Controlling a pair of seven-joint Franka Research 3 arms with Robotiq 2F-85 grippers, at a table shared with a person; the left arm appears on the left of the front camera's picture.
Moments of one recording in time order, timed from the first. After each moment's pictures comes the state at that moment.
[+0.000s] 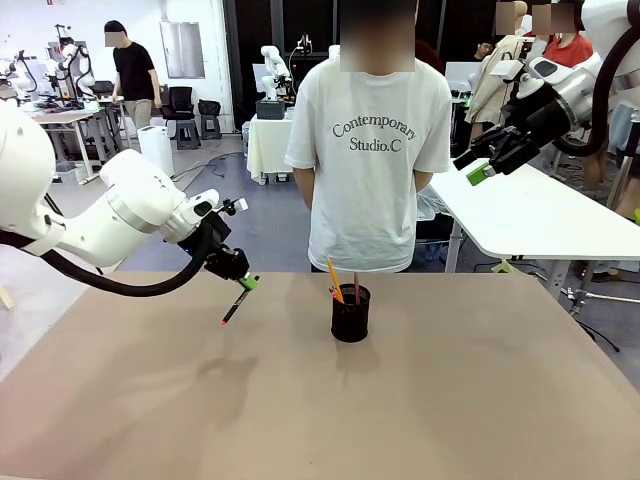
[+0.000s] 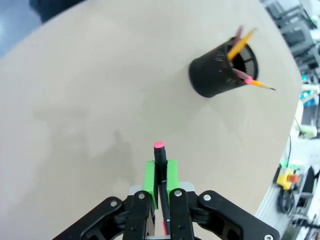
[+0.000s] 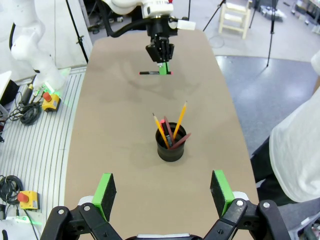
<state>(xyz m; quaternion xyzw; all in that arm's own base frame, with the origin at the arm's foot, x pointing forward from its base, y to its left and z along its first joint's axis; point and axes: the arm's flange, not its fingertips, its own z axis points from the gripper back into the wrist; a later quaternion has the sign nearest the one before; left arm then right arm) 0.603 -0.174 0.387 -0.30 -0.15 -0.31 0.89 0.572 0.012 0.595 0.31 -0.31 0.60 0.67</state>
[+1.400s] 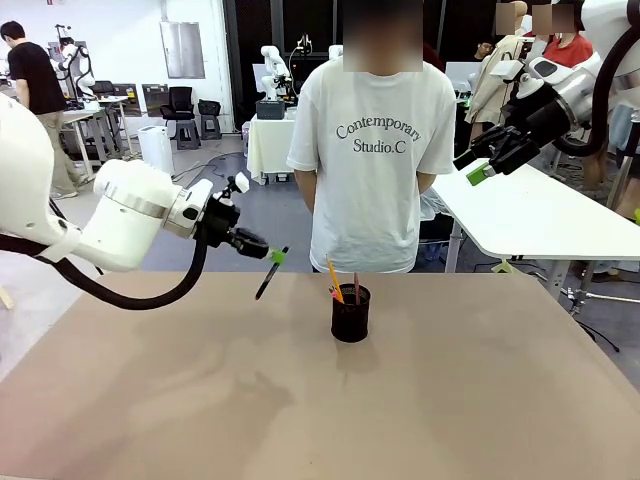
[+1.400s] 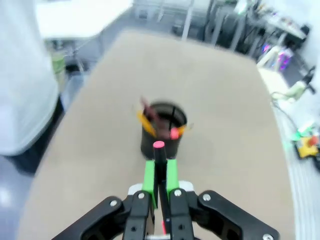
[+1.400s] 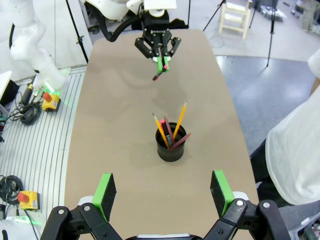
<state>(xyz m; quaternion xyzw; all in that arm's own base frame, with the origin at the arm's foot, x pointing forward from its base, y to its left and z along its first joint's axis) 0.593 -0.204 0.417 -0.38 -0.37 -0.53 0.66 0.572 0.012 0.595 0.31 -0.31 0.60 0.67</state>
